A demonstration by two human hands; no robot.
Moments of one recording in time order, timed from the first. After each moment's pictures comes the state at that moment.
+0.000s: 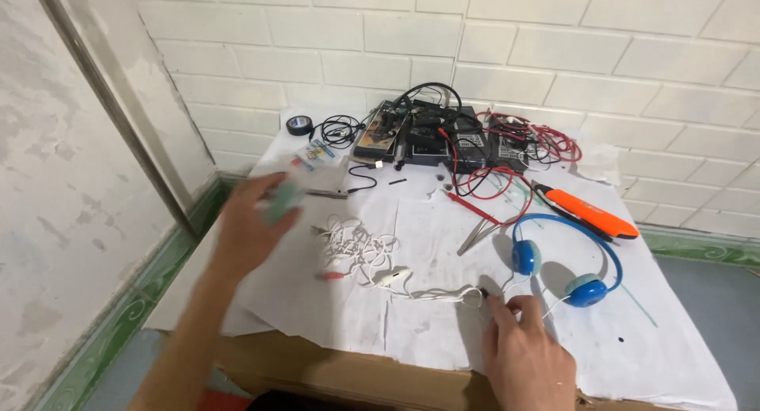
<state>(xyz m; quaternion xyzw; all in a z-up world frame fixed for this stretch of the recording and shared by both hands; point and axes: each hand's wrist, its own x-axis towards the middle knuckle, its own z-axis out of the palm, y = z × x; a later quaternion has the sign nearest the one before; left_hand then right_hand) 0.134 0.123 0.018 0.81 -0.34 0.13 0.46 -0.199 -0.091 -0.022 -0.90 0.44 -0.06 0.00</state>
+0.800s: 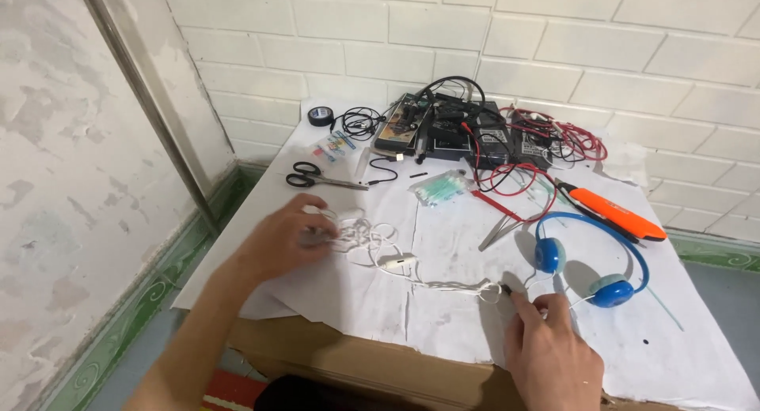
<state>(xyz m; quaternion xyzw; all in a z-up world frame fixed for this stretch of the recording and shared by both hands) 0.120 0.138 0.016 0.85 -0.46 -0.04 0.25 -0.203 -0.096 -0.038 -0.89 0.43 -0.14 -0.07</state>
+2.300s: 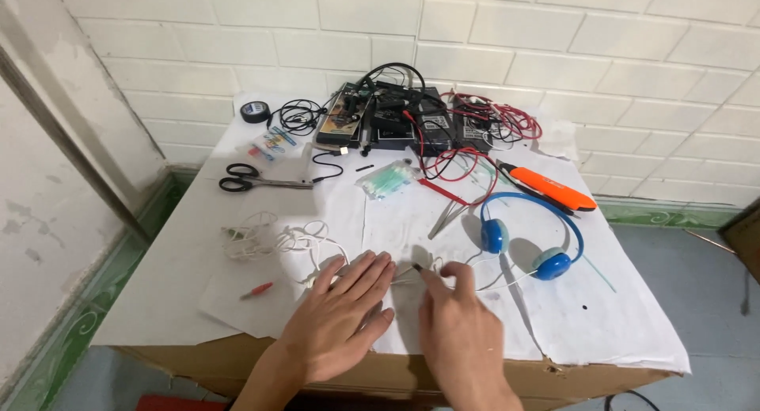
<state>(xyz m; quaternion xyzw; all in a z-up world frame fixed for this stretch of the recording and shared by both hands) -0.018 0.073 -0.031 0.74 -0.66 0.05 0.16 -0.170 -0.054 -0.003 -0.92 0.32 -0.20 0.06</state>
